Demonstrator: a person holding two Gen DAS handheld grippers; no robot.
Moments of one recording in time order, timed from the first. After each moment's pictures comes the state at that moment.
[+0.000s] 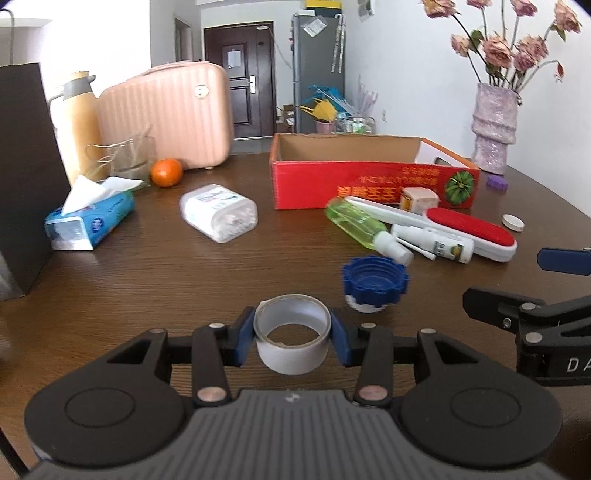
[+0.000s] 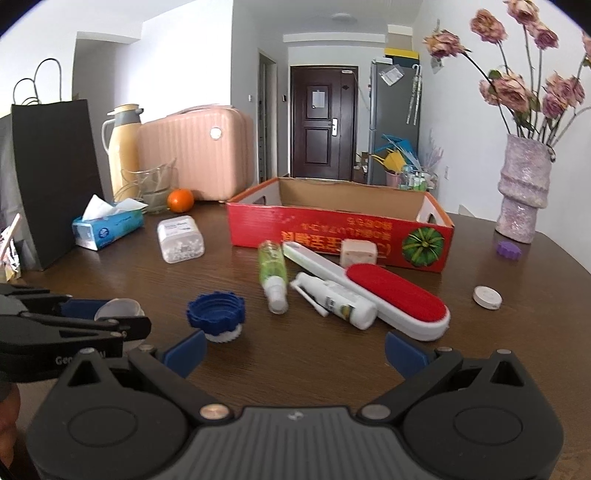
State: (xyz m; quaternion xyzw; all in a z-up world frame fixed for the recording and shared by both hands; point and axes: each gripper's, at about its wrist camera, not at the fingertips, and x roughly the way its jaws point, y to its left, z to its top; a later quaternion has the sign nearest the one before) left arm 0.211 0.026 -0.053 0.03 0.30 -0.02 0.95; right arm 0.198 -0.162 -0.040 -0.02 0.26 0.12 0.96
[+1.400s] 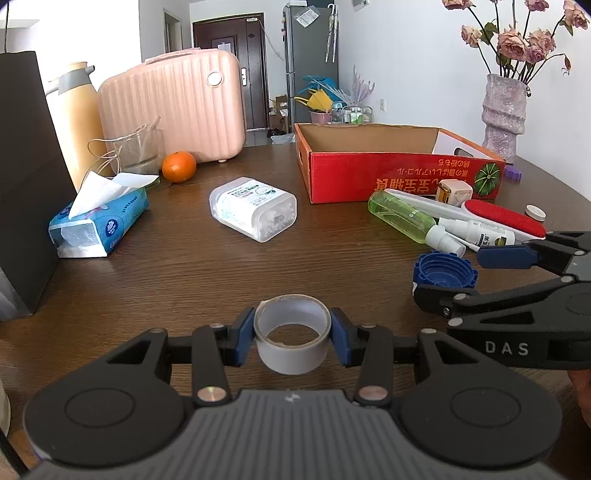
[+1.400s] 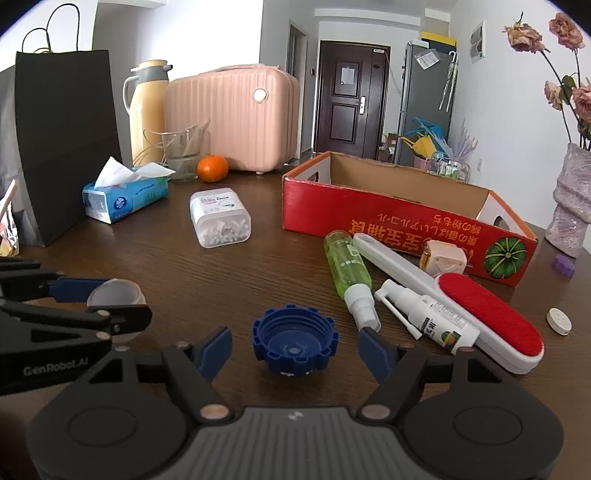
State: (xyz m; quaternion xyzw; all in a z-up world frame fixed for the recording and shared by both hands) left arm 0.240 0.081 -0.060 0.04 0.31 -0.04 0.95; right arm 0.257 -0.084 -0.058 -0.06 0.30 0.15 0.94
